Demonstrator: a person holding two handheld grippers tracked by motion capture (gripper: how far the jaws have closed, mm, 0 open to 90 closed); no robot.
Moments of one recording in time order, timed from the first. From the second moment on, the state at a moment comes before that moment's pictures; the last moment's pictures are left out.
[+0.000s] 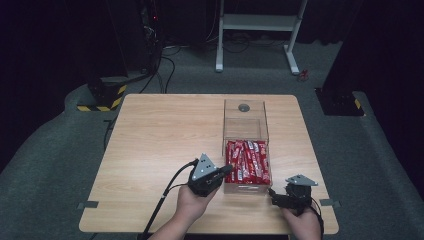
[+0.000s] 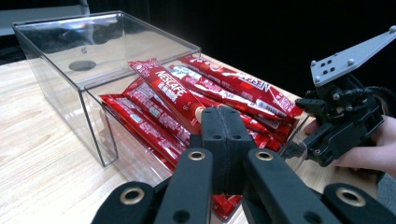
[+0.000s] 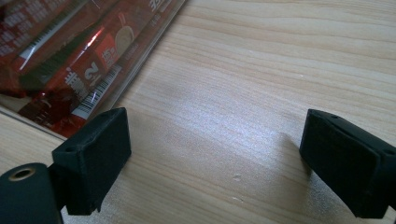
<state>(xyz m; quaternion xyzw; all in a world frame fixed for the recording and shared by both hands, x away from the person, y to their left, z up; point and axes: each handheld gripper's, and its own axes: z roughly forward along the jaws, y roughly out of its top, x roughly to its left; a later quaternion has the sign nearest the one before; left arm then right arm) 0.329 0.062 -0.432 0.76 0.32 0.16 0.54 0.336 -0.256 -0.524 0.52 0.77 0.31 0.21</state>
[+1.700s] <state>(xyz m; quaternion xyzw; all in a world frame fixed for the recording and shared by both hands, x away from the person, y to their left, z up) 0.328 0.101 -0.419 0.73 0.34 0.19 0.56 0.336 -0.255 -0.525 0.51 0.77 0.31 0.21</state>
